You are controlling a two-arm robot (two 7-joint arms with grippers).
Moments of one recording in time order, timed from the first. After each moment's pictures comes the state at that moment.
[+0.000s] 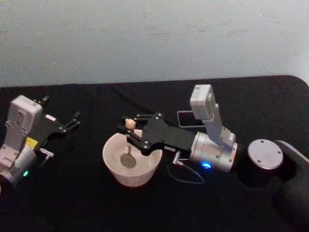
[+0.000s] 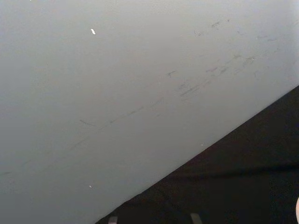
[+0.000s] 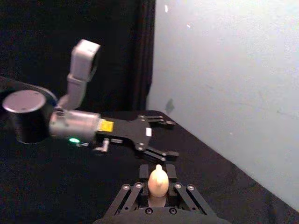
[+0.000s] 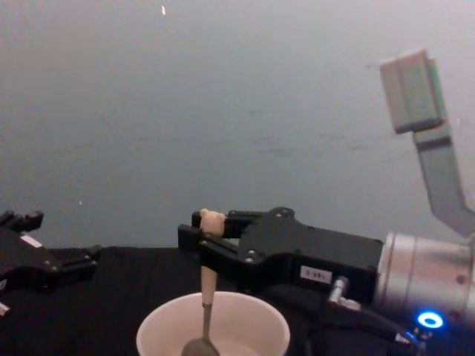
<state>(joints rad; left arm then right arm) -0.20 0.60 0.45 -1.41 -0.25 -0.12 0.03 0.42 0.32 -0.62 -1.29 0.42 -0.20 0.71</state>
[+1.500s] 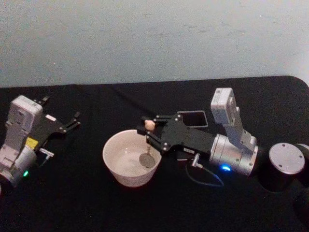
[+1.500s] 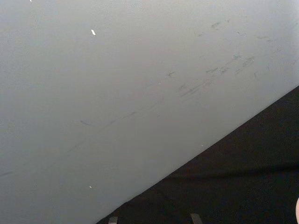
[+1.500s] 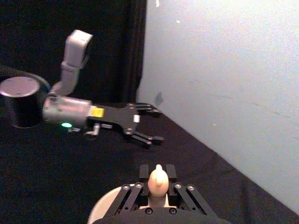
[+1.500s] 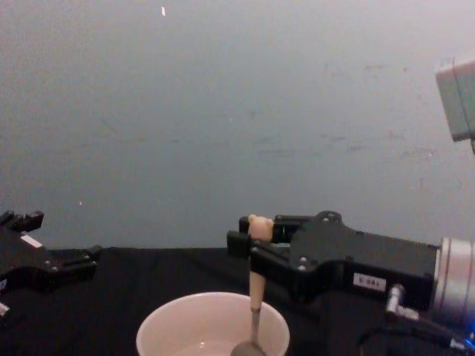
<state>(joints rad) -0.20 0.60 0.45 -1.41 -0.25 -0.12 0.03 0.38 0.38 -0.56 -1.33 0.40 -0.20 0.71</state>
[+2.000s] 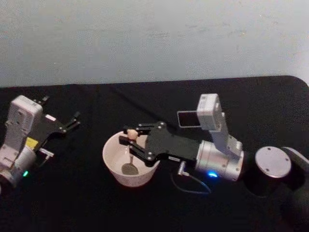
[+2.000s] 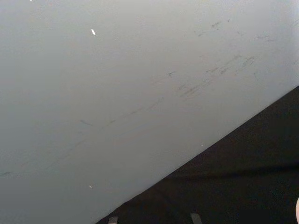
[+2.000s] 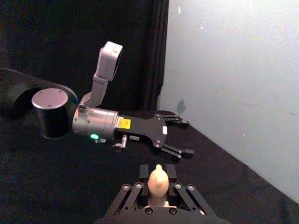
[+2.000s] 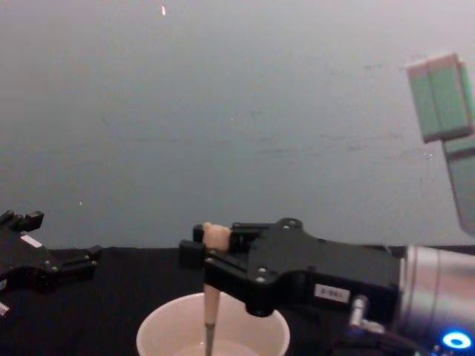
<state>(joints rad) -0.20 0.60 0.45 -1.41 -0.25 -0.12 0.03 0.37 0.36 -0.62 -1.36 0.43 -0.20 0.74</state>
